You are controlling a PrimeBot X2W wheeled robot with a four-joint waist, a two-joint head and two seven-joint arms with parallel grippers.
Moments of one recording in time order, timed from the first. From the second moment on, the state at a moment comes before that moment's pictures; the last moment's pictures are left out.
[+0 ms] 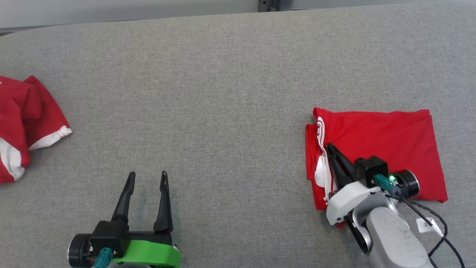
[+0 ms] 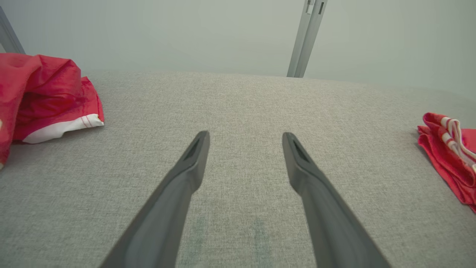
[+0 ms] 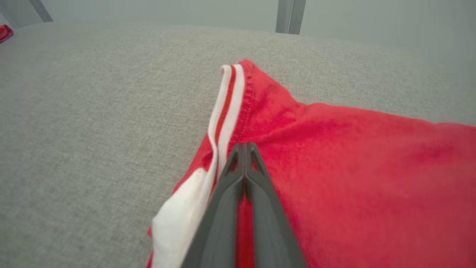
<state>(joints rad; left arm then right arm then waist) 0.03 0.05 -0.18 0.05 -0.20 0.02 -0.26 -0.31 -0.06 0.16 0.53 0.03 0.13 -0.26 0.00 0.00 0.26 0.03</state>
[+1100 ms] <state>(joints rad) 0.16 0.05 -0.03 0.09 -0.18 -0.02 -0.26 0.08 -0.21 -0.07 0.07 0.11 0.13 -0.26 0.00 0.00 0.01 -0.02</state>
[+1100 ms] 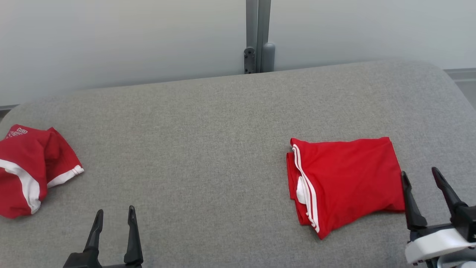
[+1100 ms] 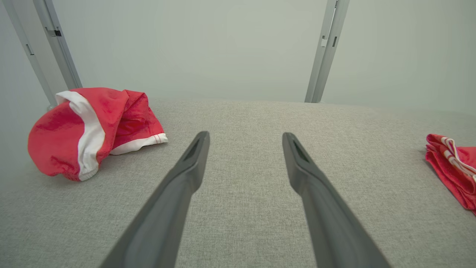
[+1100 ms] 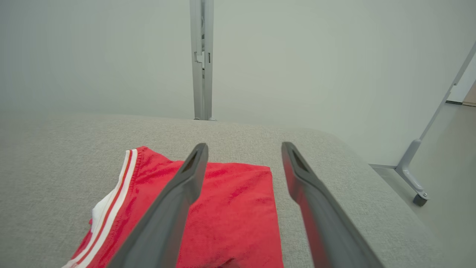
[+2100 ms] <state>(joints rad) 0.00 0.05 -0.06 0.06 -0.16 -0.05 -0.26 -0.25 -0.38 -0.03 0.42 0.41 0.13 0.25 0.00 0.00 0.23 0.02</state>
